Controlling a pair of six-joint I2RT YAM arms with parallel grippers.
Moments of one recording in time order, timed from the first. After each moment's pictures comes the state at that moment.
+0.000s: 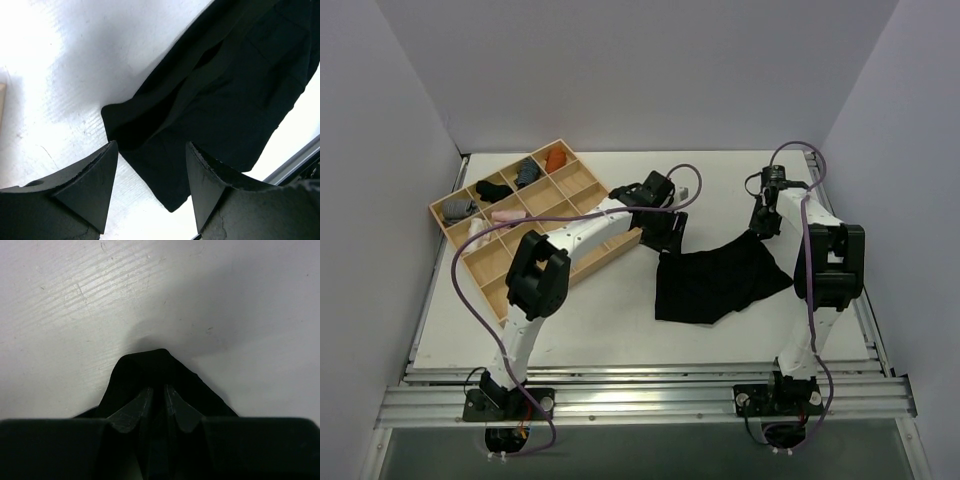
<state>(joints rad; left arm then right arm) -0.73 2.20 1.91 -0.74 0.24 -0.36 -0.01 1.96 1.42 -0.65 0.11 0.32</state>
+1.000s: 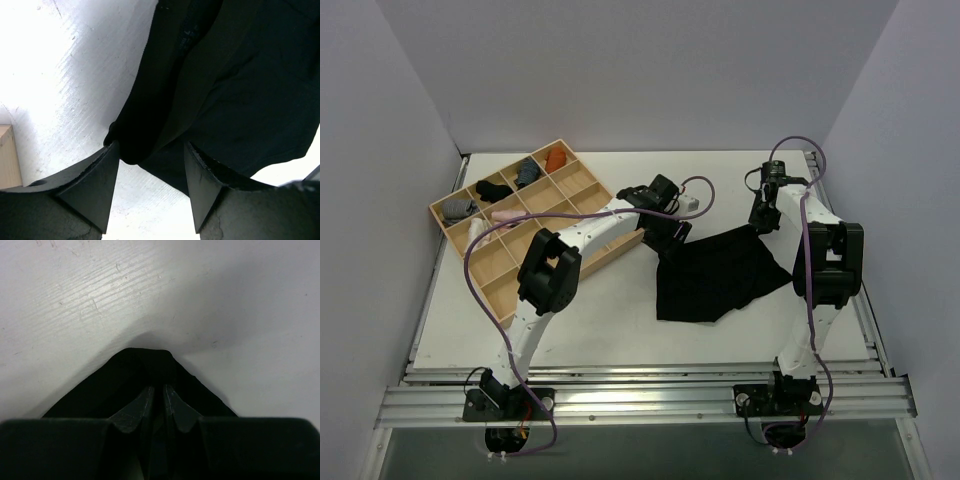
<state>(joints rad) -0.73 2.31 2.02 -0.80 0.28 -0.09 -0.02 1.99 1.47 -0.66 0.10 0.32</state>
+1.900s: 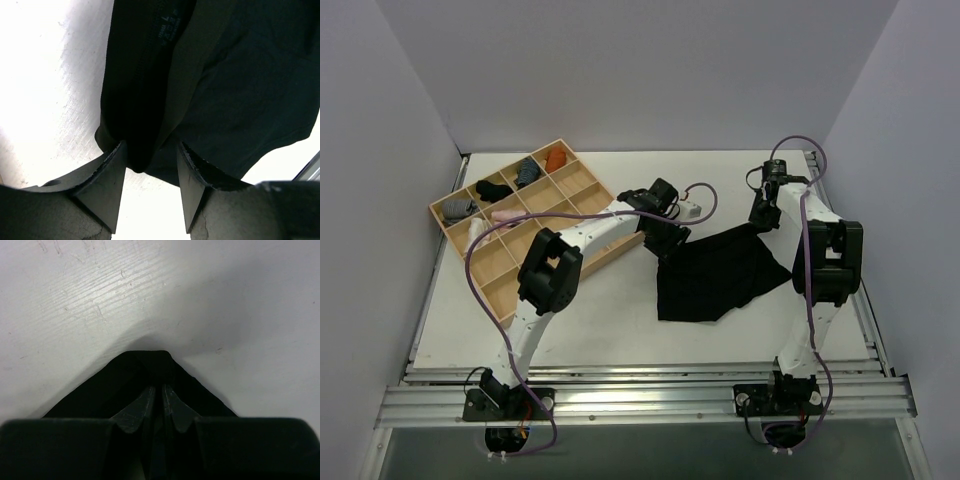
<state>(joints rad) -0.73 2.31 1.98 -0.79 0.35 -0.02 -0.03 2.01 1.49 -0.66 0.07 0.32</state>
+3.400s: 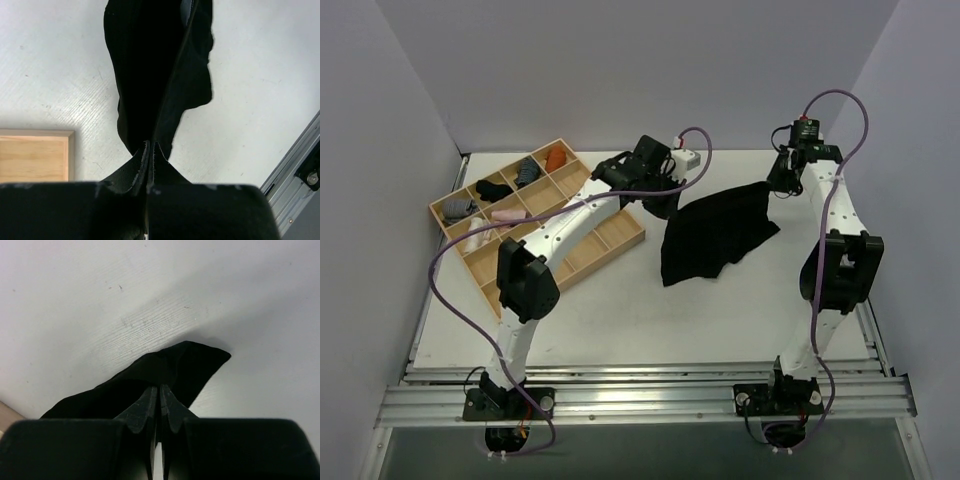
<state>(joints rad) -0.71 2.16 2.17 -0.85 0.27 -0.06 -0.09 1.95 1.80 -0.78 0.02 0.37</state>
